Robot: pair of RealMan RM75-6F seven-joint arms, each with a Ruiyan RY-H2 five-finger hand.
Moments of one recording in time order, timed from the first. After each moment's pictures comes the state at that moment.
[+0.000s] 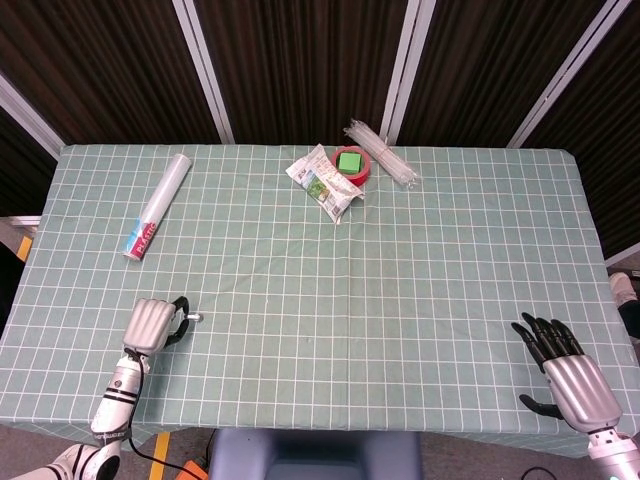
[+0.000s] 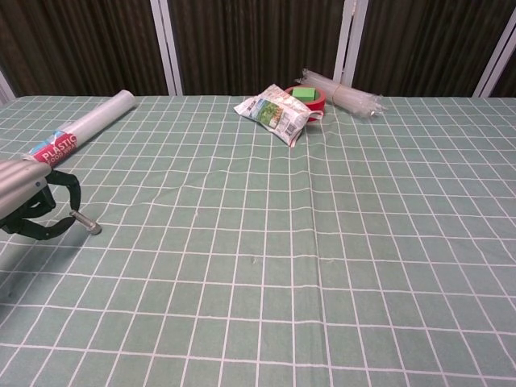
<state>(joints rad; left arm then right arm) -0.41 -1.69 -0.09 -1.10 1.44 1.24 0.19 0.05 -0.99 -0.09 -1.72 -1.67 1.41 -0.06</state>
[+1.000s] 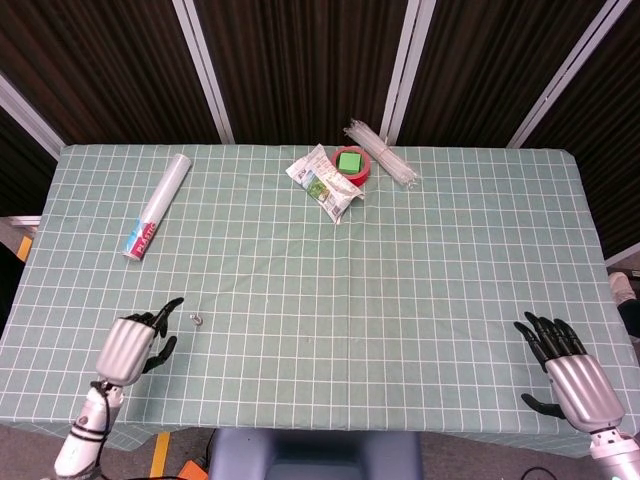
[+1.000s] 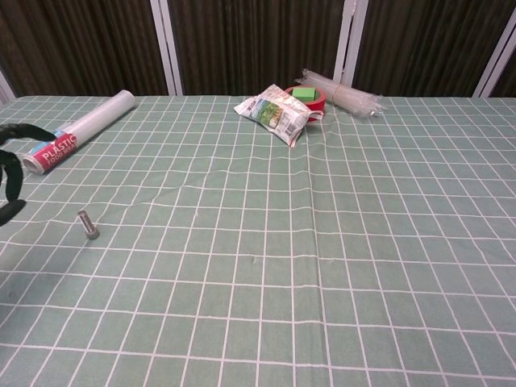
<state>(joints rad) -0.30 -1.49 0.04 -1.35 1.66 1.56 0.08 0.05 -0.99 -0.09 -1.73 -1.67 1.42 -0.06</state>
